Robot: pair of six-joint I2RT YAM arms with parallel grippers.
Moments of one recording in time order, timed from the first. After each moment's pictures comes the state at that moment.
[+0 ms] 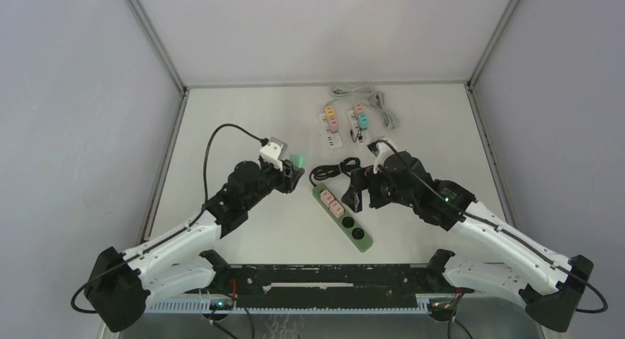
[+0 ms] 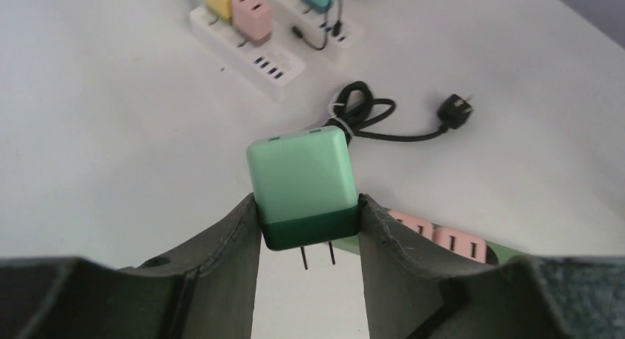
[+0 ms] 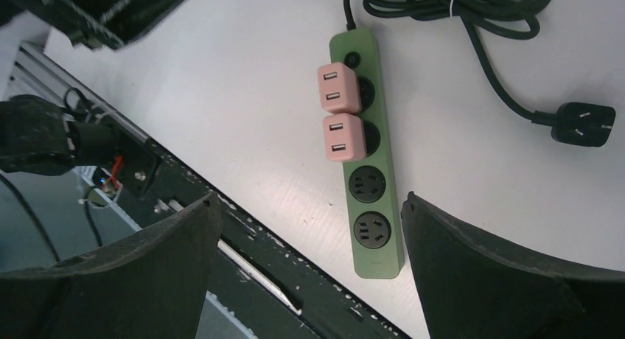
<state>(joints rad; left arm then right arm) -0.70 1.00 0.56 0.19 -0.06 -0.18 0.85 0.92 0.91 -0.66 0.01 0.49</state>
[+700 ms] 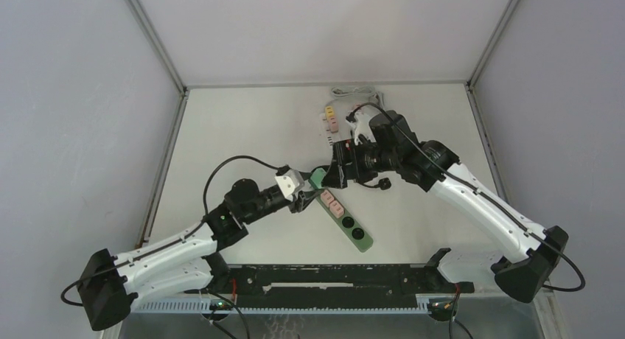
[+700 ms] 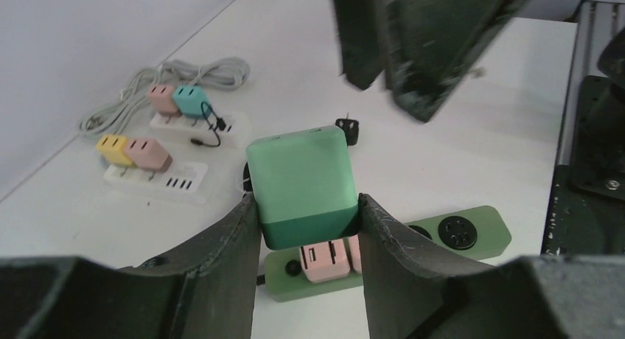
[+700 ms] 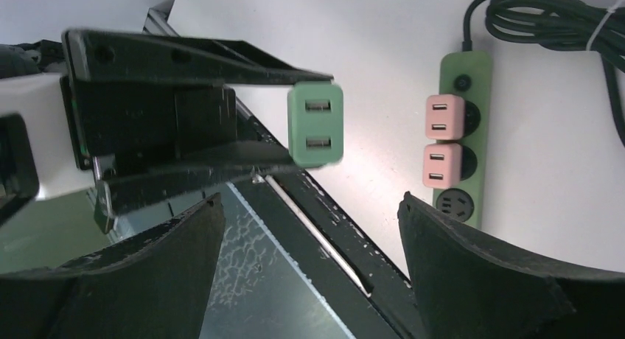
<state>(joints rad) -0.89 0.88 0.48 0.36 0.16 0.15 0.73 1.20 1.28 -0.77 -0.36 0.48</state>
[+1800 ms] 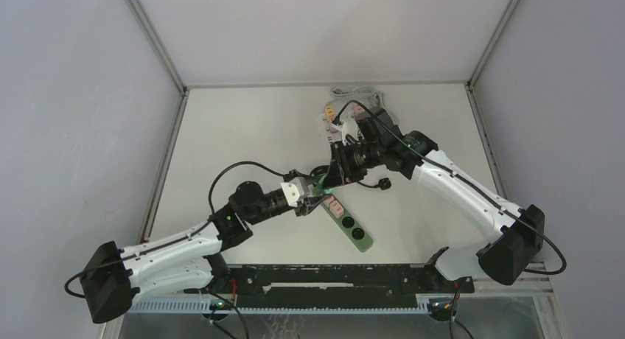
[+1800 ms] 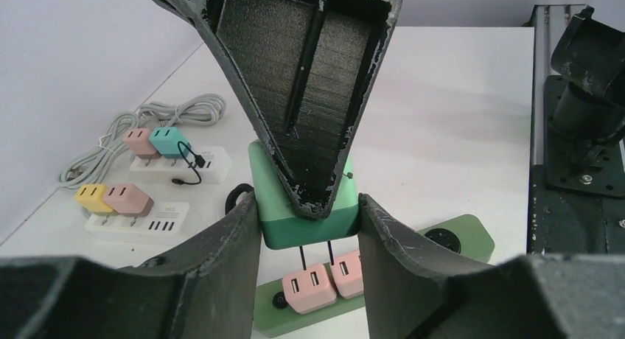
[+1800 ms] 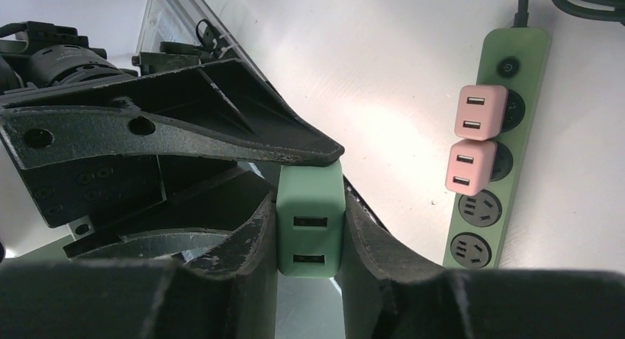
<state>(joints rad) -0.94 0.93 0.47 0.49 0.24 0.21 0.71 1.37 1.33 -0.78 -0.55 0.44</state>
